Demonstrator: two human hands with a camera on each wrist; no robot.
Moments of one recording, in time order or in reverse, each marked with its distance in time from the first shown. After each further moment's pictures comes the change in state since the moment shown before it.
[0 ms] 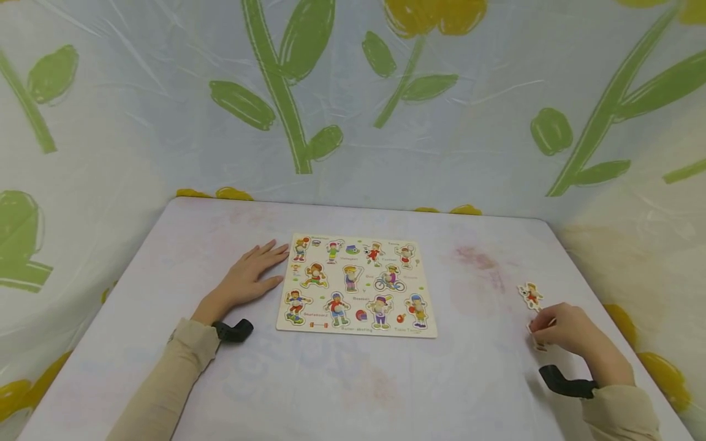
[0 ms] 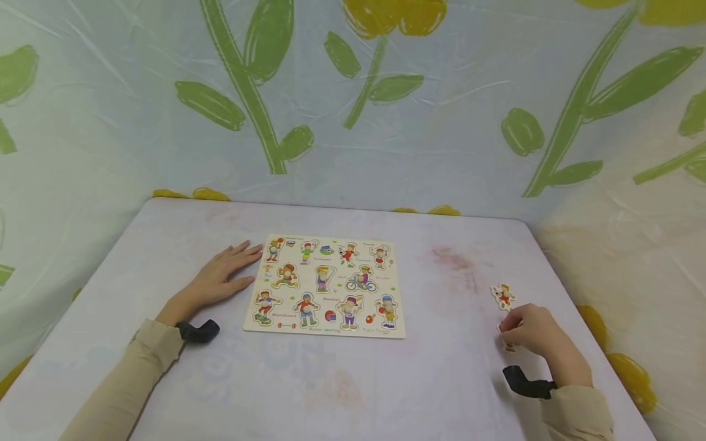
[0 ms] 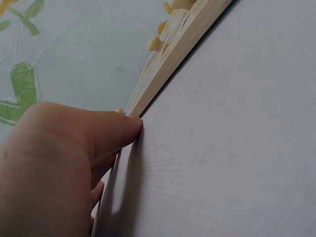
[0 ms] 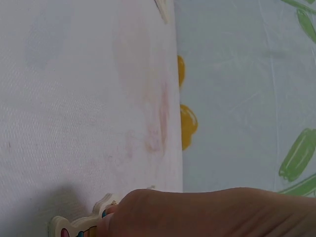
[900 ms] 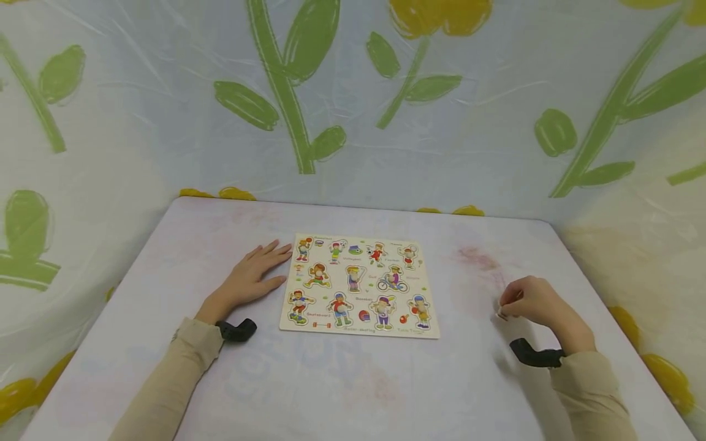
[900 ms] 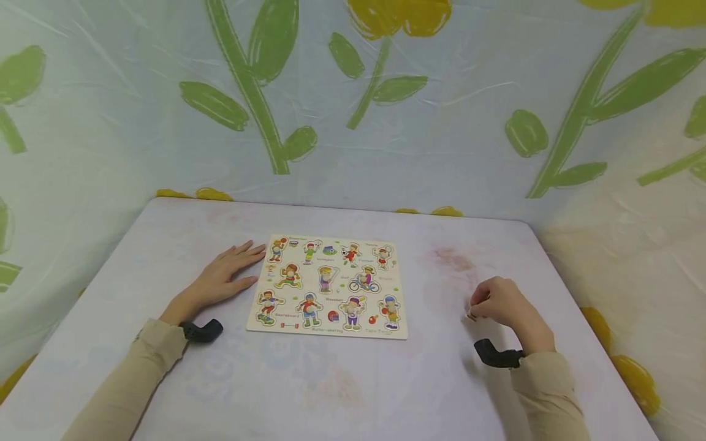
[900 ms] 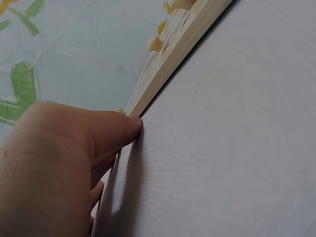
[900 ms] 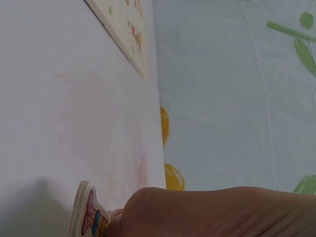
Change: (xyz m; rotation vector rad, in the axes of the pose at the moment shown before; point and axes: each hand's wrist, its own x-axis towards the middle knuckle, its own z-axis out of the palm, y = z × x) left_hand -0.001 -0.002 0.000 -0.006 0.004 -0.005; right_hand 0.034 -0.059 -0.004 0.031 0.072 -0.189
